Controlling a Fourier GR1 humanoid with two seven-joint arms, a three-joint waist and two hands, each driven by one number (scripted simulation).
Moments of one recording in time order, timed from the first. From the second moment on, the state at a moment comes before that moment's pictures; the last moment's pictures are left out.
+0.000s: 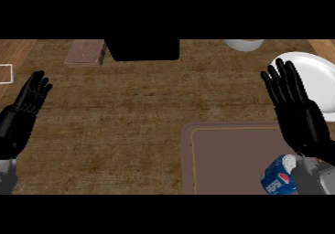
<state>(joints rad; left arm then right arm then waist) -0.11 0.55 -0.08 -1.52 0.30 0.07 -0.15 -0.19 -0.35 0.15 -1.66 -0.46 -0.01 -0.23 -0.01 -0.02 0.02</state>
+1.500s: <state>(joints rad) -0.02 0.25 -0.26 -1.40 0.29 0.19 0.16 -0.47 -0.95 0.06 -1.09 -0.22 0.77 -0.33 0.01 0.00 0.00</state>
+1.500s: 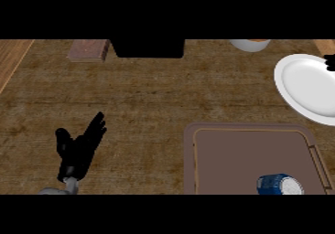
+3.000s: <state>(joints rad) 0.02 0.19 -0.18 -1.44 0.21 0.15 0.20 -0.11 -0.75 0.06 -1.76 0.07 0.86 -0.02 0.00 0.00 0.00</state>
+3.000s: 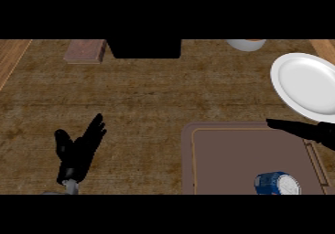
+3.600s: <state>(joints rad) 0.02 0.16 -0.14 -1.44 0.17 0.11 0.21 -0.06 -0.63 0.08 -1.76 0.36 0.83 -0.08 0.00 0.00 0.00</state>
